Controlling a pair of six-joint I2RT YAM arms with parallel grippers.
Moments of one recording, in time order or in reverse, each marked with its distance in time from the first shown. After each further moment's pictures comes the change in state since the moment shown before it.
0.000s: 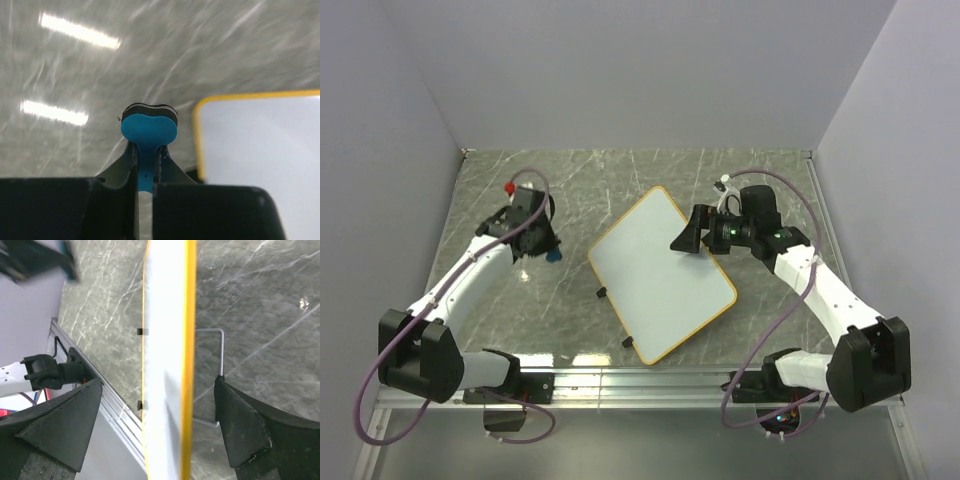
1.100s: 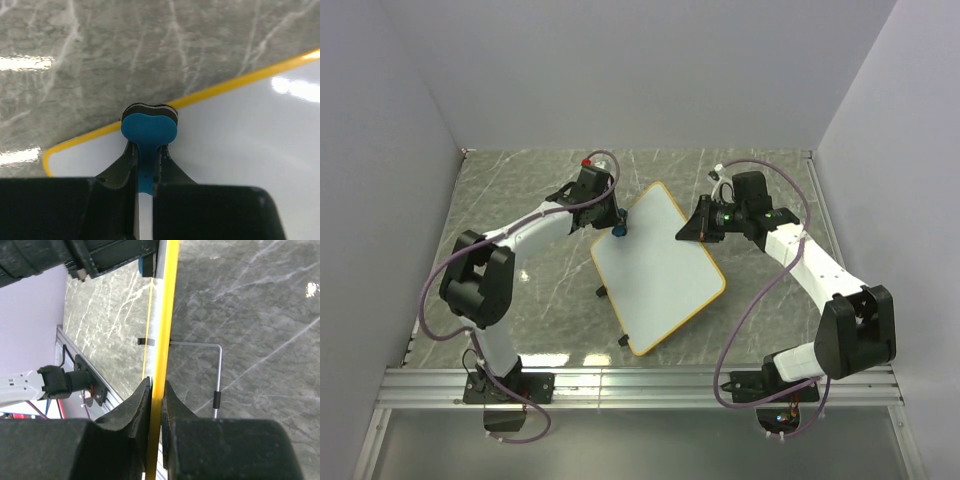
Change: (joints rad) left arm -0.219 0.468 0.216 0.360 0.214 -0.002; right arm -0.007 0.156 0.137 -0.052 -0.019 0.000
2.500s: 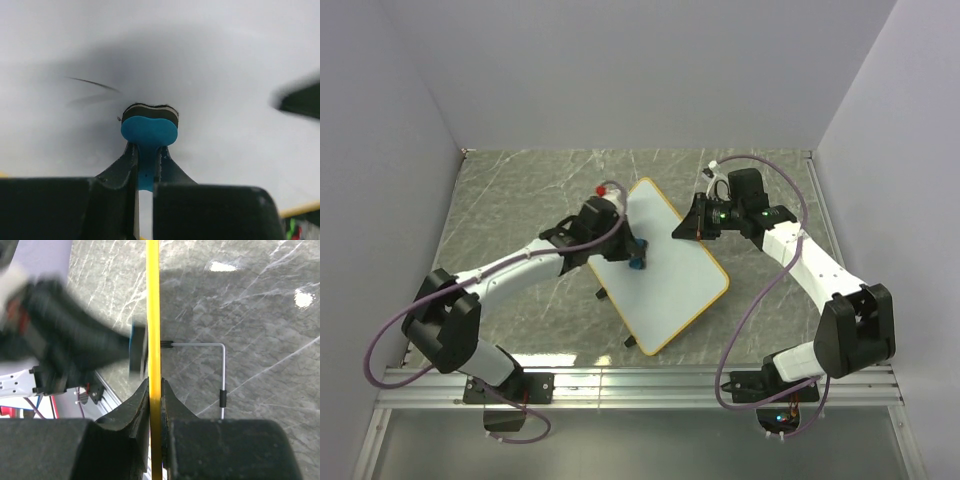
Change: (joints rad) left arm -0.199 -0.270 -0.261 0.086 0.091 -0.054; right arm 0.027 0.010 0.029 0.002 0.007 -0.029
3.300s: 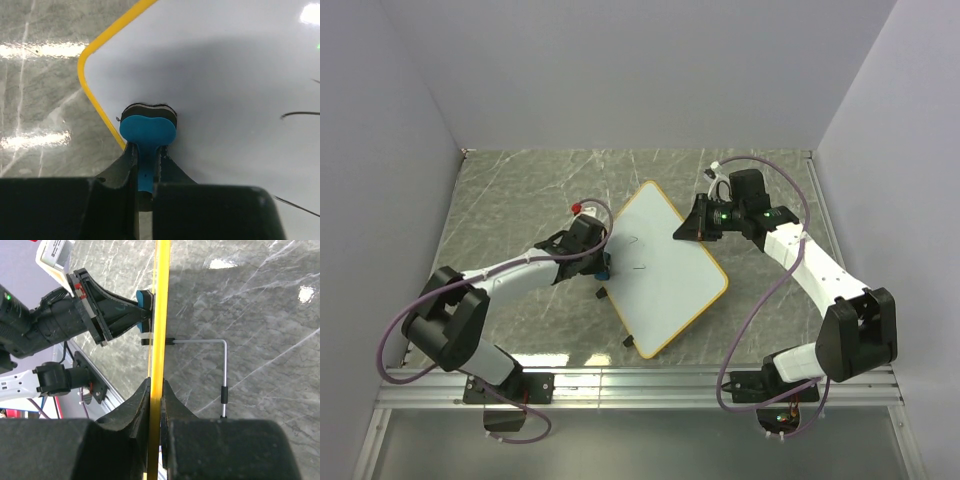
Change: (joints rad) left arm 0.100 0.007 -0.195 -0.005 -0.259 0.047; right arm 0.002 -0.019 -0.001 -0.026 0.010 0.023
